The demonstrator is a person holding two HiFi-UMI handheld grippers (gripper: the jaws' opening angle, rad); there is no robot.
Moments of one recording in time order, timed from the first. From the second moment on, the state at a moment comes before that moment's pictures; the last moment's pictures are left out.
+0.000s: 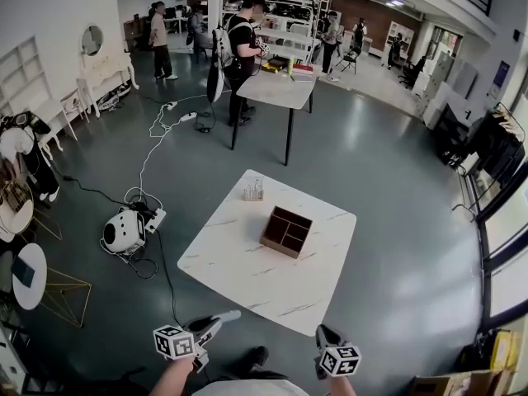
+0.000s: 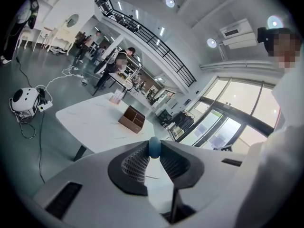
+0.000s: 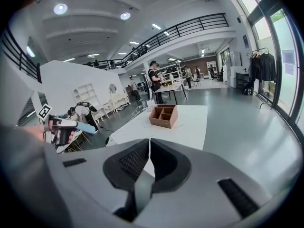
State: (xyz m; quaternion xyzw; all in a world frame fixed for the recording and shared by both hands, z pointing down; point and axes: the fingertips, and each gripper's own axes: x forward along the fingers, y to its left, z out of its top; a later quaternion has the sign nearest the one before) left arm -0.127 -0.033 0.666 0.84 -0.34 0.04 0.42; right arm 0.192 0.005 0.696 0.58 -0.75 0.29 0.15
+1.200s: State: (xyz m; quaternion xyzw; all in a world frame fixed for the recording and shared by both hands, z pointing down) left arm -0.067 -0.108 0.664 0.84 -0.34 0.05 0.41; right arm 0.253 -0.063 0.702 0.57 -0.74 0.31 0.14
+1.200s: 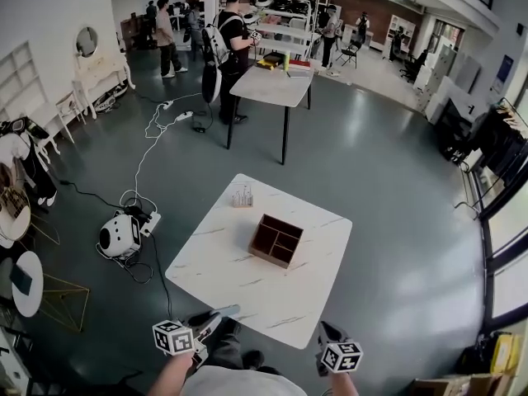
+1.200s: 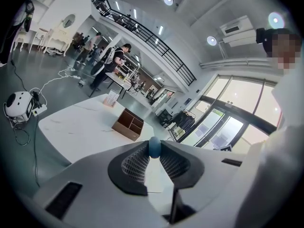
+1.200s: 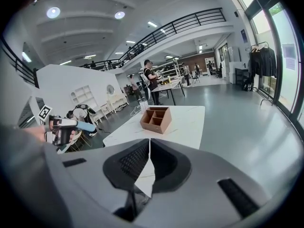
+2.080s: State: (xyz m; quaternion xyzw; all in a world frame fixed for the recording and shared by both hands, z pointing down) left arm -0.043 -0.247 0.697 0.87 -0.25 0.13 0.40; right arm 0.214 -0.138 0.717 0.62 -0.70 0.33 0.15
